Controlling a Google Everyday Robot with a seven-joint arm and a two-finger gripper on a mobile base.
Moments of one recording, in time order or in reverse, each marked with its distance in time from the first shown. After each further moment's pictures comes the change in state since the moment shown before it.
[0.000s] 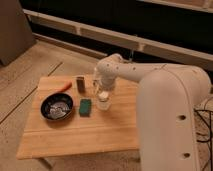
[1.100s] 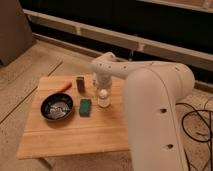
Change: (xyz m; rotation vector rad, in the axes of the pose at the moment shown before) arm -0.022 0.004 -0.014 0.052 -0.074 -0.006
